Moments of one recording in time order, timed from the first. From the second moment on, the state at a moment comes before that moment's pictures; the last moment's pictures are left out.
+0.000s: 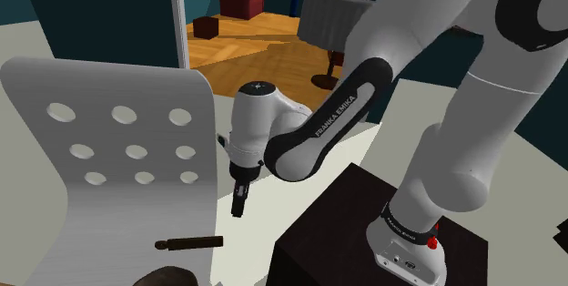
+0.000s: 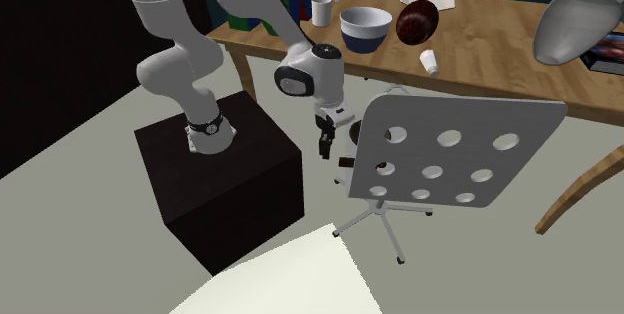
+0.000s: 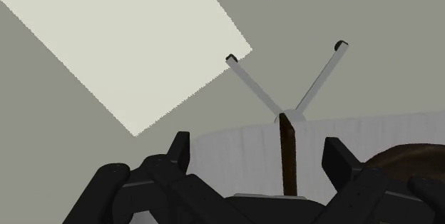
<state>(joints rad) 0.25 0.02 0.41 -2.58 0.00 2.66 -0.04</state>
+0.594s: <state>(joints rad) 0.41 0.36 0.30 -2.42 -0.37 2.83 0.19</state>
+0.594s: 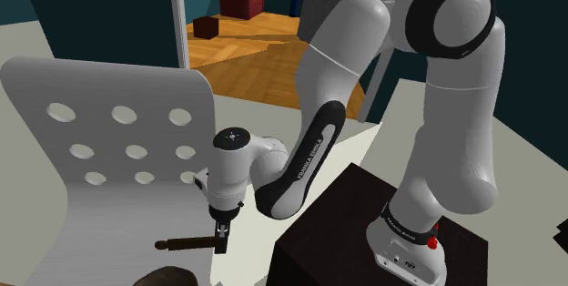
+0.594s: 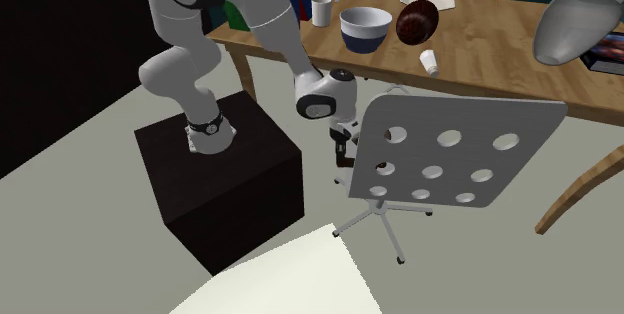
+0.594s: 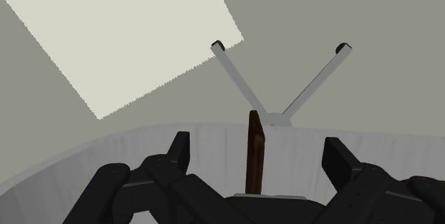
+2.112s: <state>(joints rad) 0.49 0.49 0.21 -2.37 -0.46 2.90 0.26</state>
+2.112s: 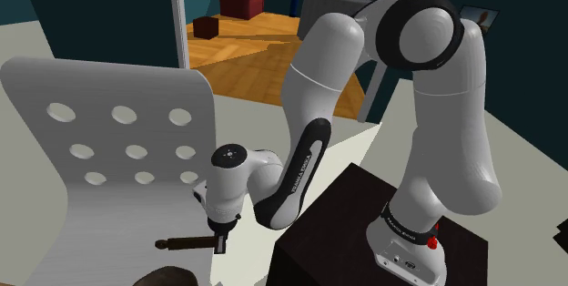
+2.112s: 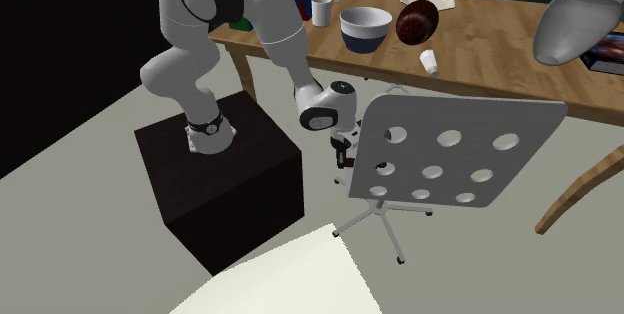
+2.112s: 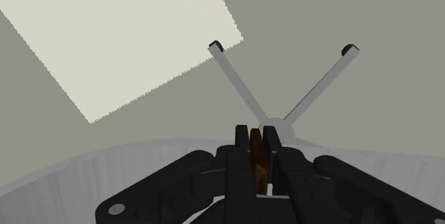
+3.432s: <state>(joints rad) 0.34 0.23 0.40 -2.43 -0.24 2.71 0.09</state>
